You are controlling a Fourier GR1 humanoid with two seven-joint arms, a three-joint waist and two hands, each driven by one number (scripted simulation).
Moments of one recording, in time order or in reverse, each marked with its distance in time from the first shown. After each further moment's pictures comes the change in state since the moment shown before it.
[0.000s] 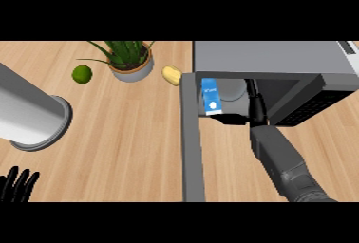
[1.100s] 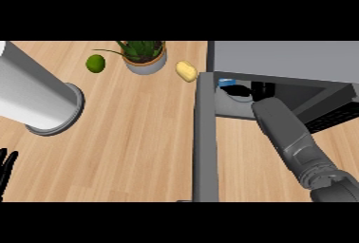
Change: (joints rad) left arm -0.162 0.076 0.108 0.083 0.071 0.085 0.049; right arm -0.221 -0.070 0.106 0.109 0.124 -0.439 0.231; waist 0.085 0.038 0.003
